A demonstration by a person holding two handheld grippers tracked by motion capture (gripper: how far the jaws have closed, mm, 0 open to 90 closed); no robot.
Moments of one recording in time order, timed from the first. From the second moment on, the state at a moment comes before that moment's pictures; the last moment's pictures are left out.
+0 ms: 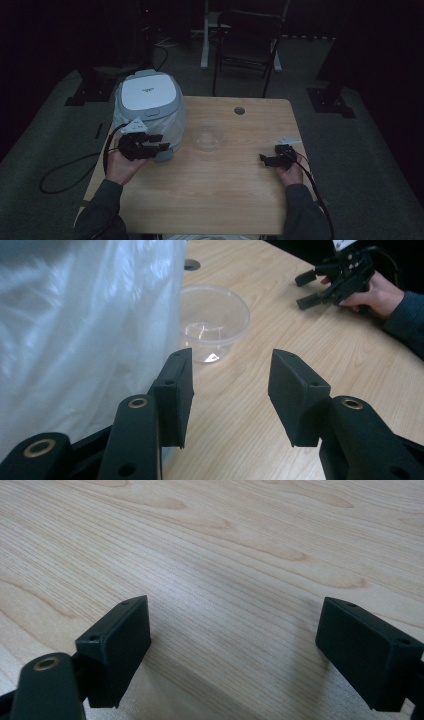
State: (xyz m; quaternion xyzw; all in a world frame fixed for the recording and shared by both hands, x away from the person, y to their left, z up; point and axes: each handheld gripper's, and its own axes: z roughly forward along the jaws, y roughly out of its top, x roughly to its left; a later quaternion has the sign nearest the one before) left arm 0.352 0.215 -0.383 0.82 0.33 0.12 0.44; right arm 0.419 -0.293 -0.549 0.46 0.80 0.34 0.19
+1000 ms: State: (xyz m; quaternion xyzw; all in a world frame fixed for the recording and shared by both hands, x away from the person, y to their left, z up) left arm 0.365 0.222 -0.335 0.81 0.32 0.17 0.46; right arm 0.419 -0.293 -0.550 0.46 0.80 0.34 0.19
